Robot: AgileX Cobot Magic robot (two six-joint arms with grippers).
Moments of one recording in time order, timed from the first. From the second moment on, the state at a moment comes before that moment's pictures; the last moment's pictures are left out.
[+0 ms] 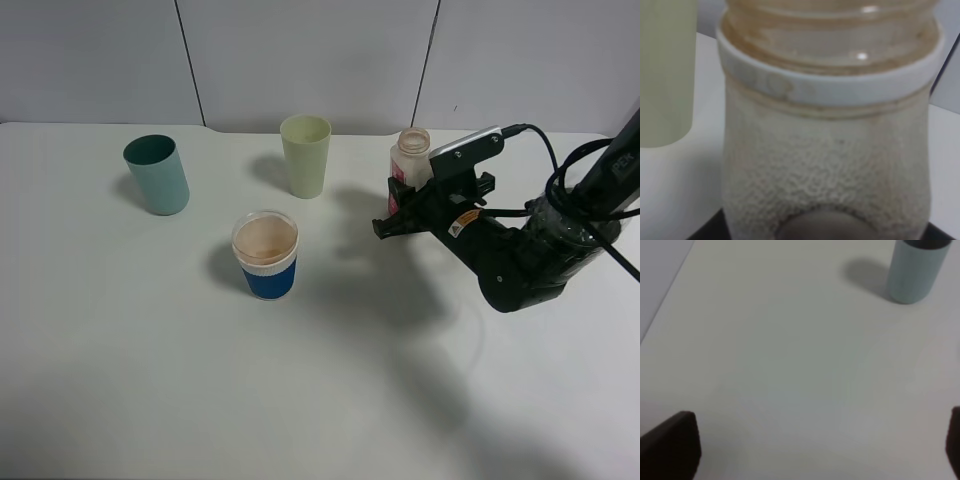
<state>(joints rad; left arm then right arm) 0.12 0.00 -0.51 0.03 1.06 -0.01 0.42 2.14 -0.61 0.13 -1.25 -0.26</state>
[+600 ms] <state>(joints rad) 0.12 0.00 -0.51 0.03 1.06 -0.01 0.45 2.06 -0.61 0.16 -1.09 -0.24</state>
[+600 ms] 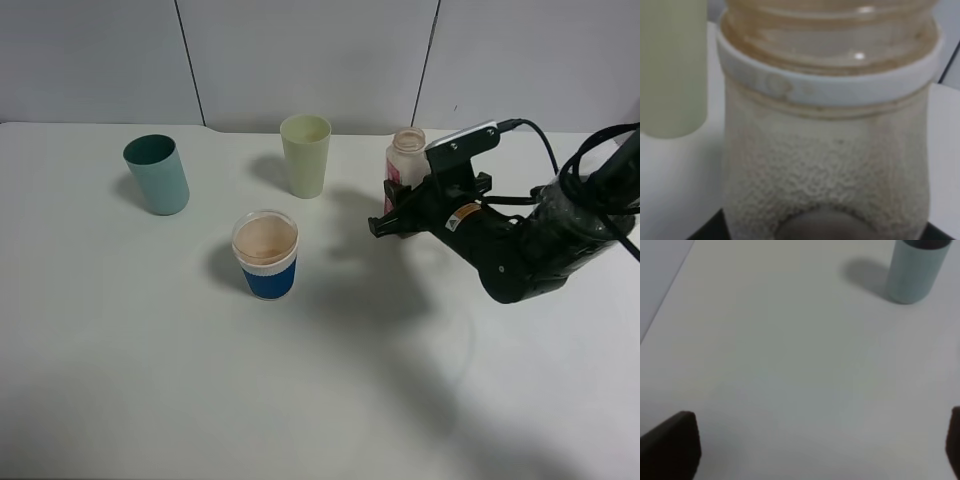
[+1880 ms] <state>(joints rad) 0.12 0.00 -0.51 0.03 1.06 -0.01 0.48 1.71 -0.81 0.16 -0.51 -0.48</state>
